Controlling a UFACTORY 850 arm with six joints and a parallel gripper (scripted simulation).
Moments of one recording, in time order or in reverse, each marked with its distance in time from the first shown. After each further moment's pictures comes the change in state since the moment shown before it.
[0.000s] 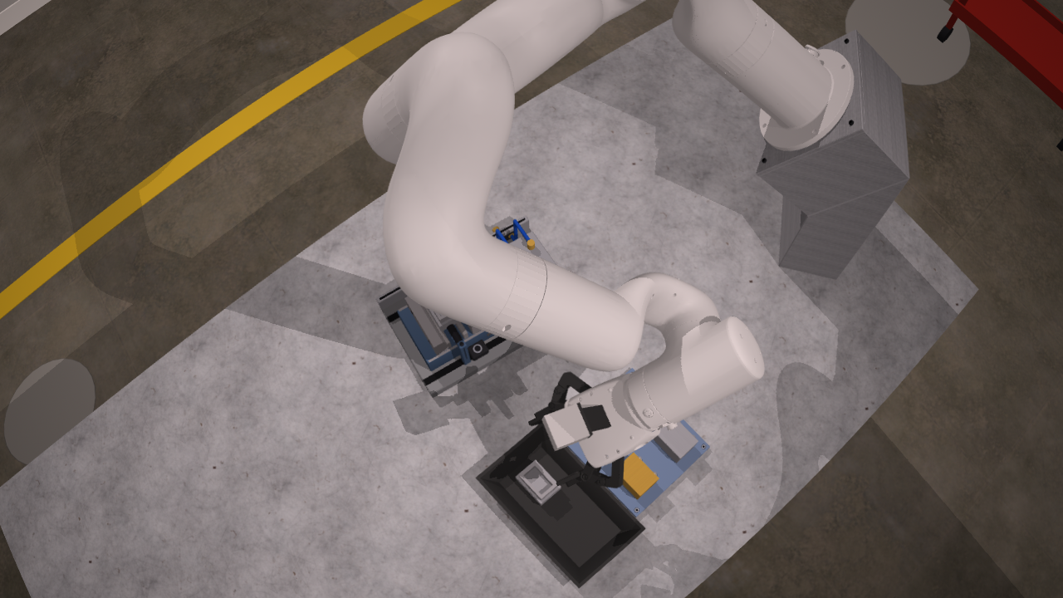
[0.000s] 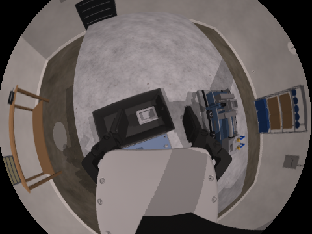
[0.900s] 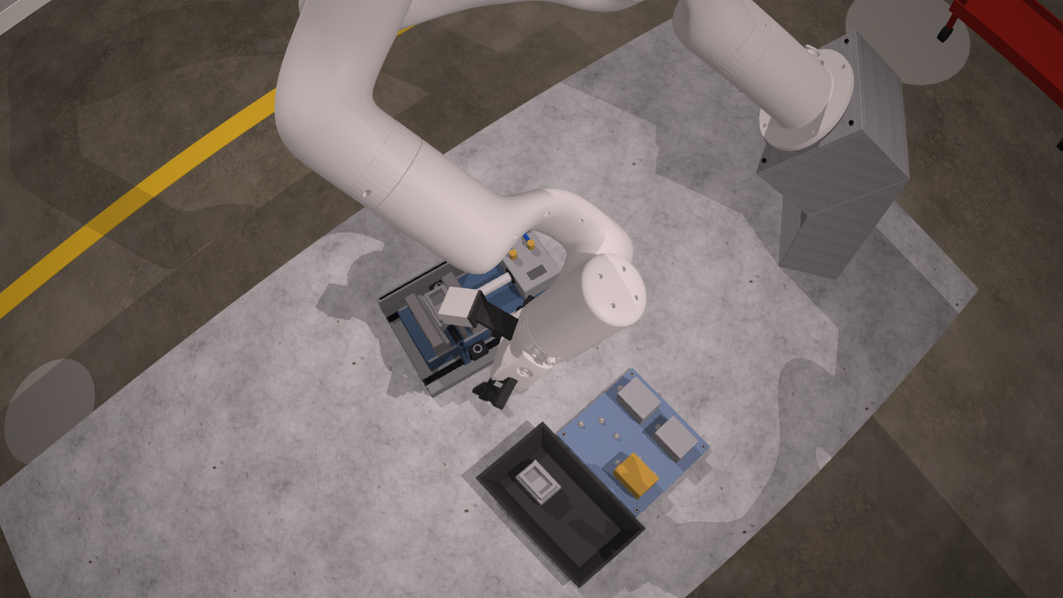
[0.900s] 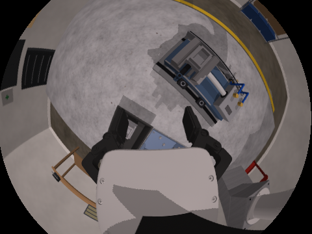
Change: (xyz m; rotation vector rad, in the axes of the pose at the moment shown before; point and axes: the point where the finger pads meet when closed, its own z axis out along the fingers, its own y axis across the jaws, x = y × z) arm 0.005 0.146 0.028 -0.262 -0.391 0.677
